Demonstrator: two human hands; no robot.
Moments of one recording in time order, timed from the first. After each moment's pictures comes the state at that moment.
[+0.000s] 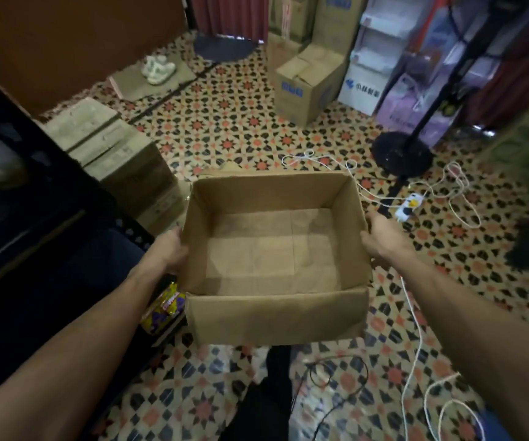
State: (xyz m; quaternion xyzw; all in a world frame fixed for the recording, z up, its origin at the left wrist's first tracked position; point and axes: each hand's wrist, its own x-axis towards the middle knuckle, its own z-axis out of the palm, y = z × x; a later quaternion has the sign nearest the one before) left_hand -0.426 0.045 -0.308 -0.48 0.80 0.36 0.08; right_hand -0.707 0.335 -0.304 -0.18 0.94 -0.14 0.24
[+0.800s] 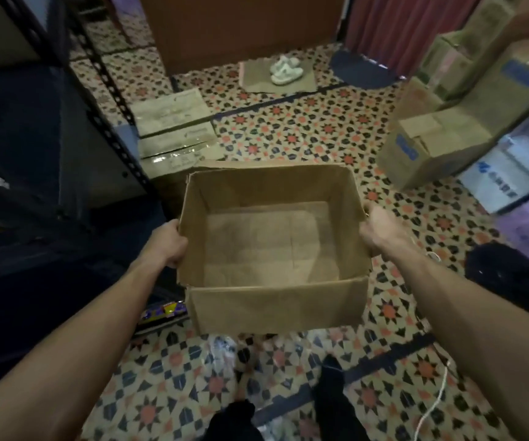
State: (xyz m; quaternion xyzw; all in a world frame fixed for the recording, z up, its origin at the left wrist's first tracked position) left_hand -0.505 -0.046 -0.294 -0.71 0.59 0.38 -0.02; right_hand -0.886 0.048 -0.294 -0.42 0.88 -0.04 0.23
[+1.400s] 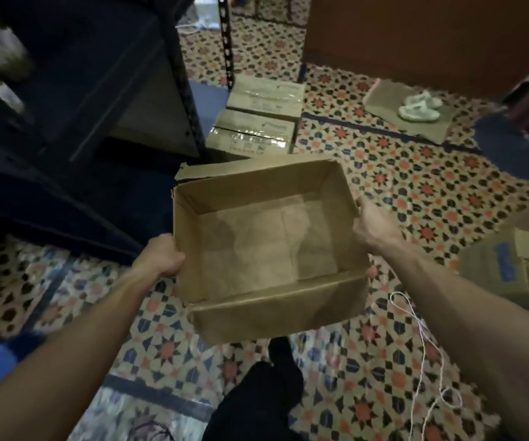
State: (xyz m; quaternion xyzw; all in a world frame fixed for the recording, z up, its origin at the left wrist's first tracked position) left_hand -0.553 0.000 -0.328 -0.84 0.38 0.37 -0.06; right_hand -0.912 -0.168 -0.318 -0.70 0.67 0.01 0.23
